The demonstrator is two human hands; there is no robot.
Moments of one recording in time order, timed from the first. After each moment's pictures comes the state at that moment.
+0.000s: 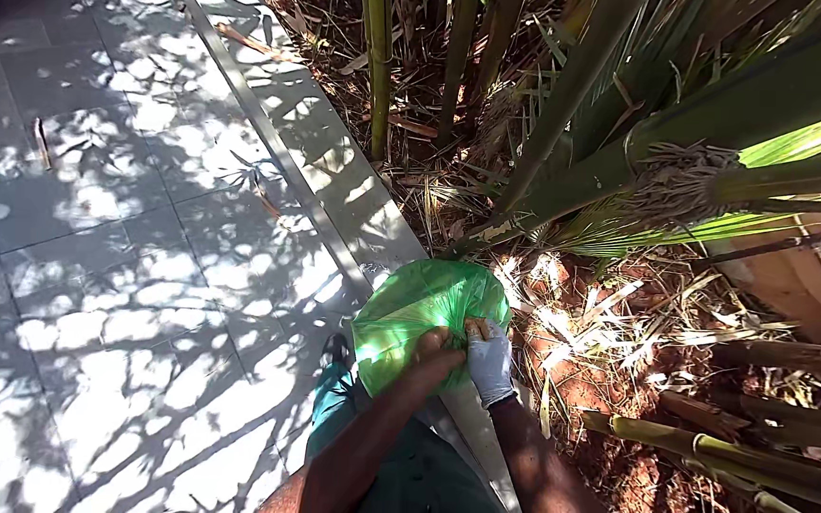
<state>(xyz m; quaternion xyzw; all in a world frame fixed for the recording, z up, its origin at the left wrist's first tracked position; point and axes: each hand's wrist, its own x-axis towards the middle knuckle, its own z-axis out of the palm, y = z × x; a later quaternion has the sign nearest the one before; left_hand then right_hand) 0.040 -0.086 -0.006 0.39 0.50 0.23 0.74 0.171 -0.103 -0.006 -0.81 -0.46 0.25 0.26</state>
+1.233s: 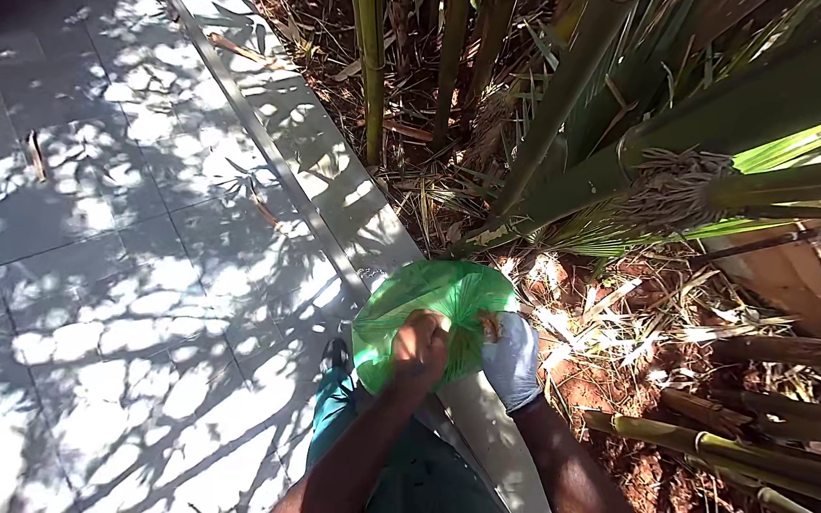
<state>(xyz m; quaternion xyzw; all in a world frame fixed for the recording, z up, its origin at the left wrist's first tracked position) 0.034 -0.073 -0.001 0.61 0.60 0.29 0.43 0.194 -0.095 0.026 -0.77 -0.62 0.05 0.16</state>
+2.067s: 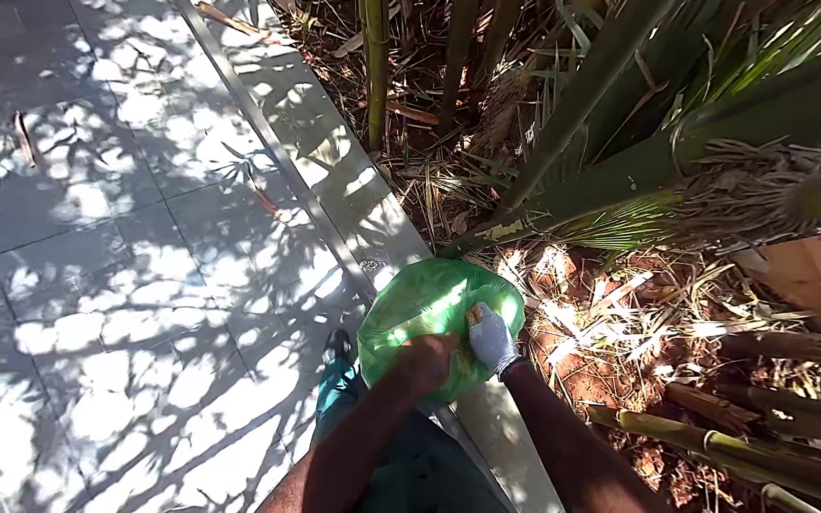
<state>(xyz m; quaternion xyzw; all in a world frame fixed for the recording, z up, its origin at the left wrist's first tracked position) 0.028 -0.059 -0.018 0.77 0.44 -0.11 0.45 0.147 -0.038 0.061 -0.78 -0.47 0.40 -0.14</state>
